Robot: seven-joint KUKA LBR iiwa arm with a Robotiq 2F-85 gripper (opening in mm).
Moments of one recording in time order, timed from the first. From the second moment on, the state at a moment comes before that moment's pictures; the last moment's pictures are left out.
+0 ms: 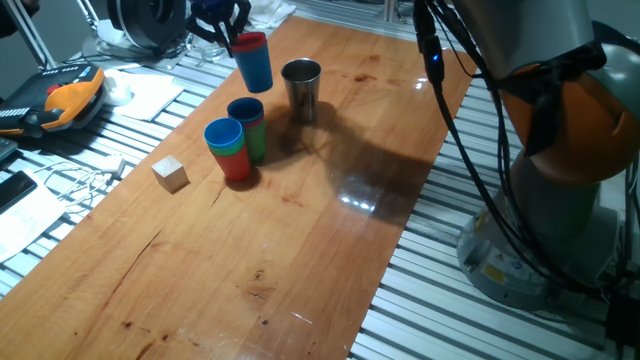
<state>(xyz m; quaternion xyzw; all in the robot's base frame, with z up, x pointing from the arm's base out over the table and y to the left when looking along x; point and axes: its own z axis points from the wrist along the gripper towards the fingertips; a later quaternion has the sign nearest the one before) 0.619 -0.060 0.247 -0.37 -0.92 0.05 0.05</state>
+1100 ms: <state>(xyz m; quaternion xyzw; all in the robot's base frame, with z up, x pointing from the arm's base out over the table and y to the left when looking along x) 0.621 -0.026 0.239 -0.40 -0.91 0.01 0.04</state>
